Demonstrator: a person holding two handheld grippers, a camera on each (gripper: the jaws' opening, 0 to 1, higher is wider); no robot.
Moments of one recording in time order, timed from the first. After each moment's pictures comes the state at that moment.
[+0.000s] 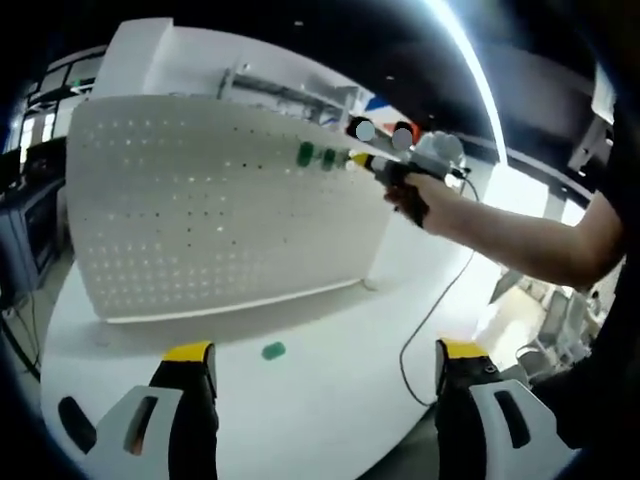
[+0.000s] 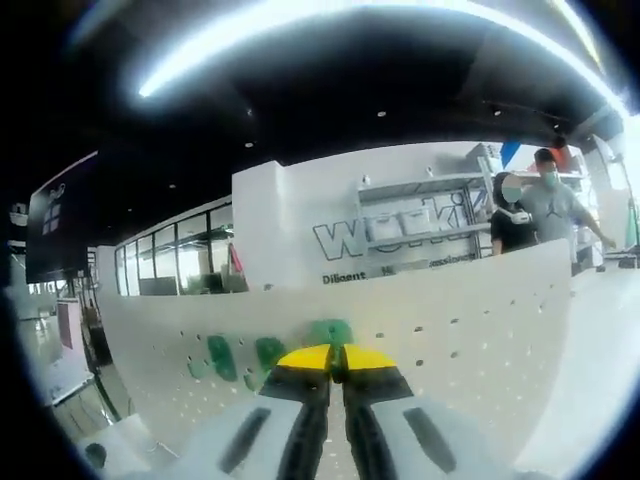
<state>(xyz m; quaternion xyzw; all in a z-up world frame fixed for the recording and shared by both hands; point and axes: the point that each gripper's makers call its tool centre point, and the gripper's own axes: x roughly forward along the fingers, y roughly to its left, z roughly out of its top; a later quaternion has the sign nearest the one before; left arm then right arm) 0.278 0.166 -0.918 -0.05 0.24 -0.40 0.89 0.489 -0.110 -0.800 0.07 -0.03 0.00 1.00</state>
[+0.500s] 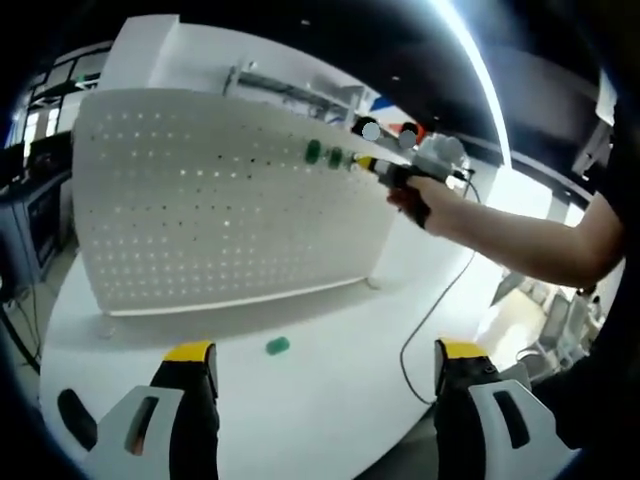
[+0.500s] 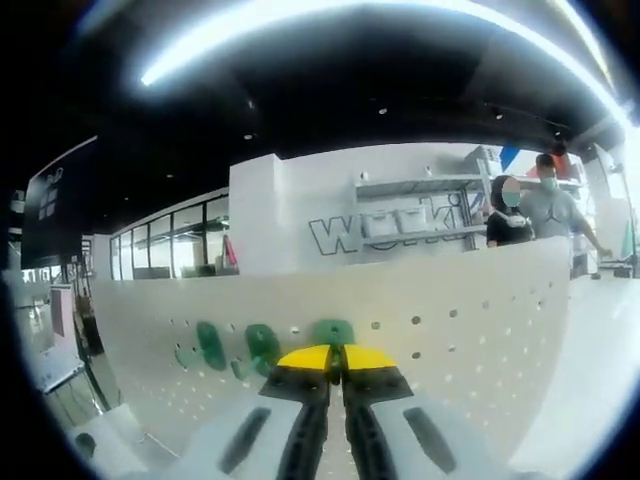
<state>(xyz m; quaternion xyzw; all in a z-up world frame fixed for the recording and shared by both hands) 0.277 0.174 -0.923 -0.05 0.24 -0.39 0.89 0.490 -0.109 -0.804 0.05 -0.03 -0.01 1.00</state>
